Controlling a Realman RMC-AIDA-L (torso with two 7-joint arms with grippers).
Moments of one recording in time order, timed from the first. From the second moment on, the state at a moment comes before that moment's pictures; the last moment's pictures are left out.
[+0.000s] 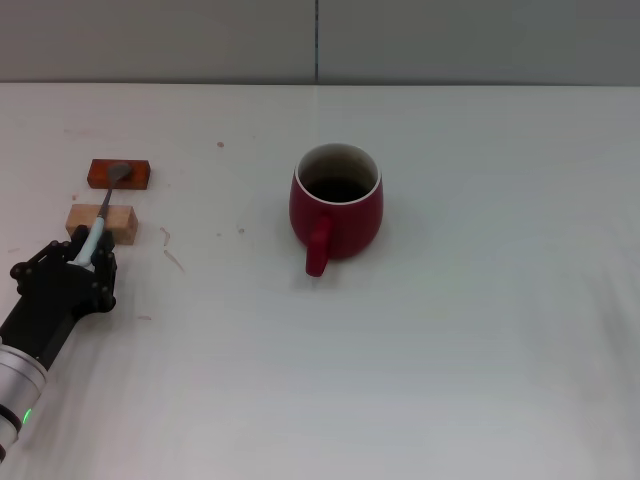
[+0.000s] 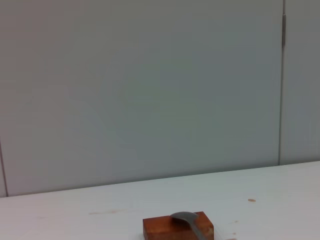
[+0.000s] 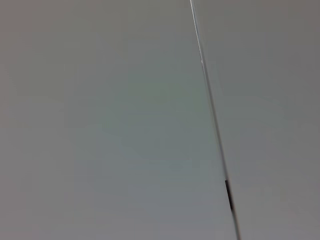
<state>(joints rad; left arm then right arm) -0.16 -2.07 -0.86 -0.31 2.54 1.06 -0.08 0.19 2.08 0.54 0.21 -1.96 -1.56 0.19</state>
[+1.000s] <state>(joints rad) -0.16 -2.07 -0.86 -0.32 2.55 1.05 -0.04 0.19 2.08 0.54 0.21 -1.96 -1.57 0.19</state>
